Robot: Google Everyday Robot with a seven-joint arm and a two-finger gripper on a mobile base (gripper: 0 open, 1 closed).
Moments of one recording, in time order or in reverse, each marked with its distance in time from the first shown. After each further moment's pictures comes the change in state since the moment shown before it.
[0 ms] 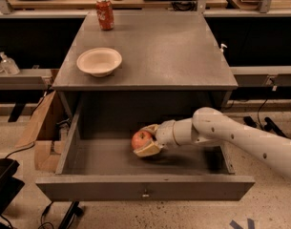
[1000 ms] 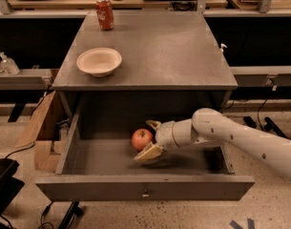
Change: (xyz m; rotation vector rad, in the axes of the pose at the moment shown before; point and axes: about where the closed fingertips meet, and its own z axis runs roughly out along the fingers) arm -0.001 0.002 0.003 -0.007 -0.001 -0.001
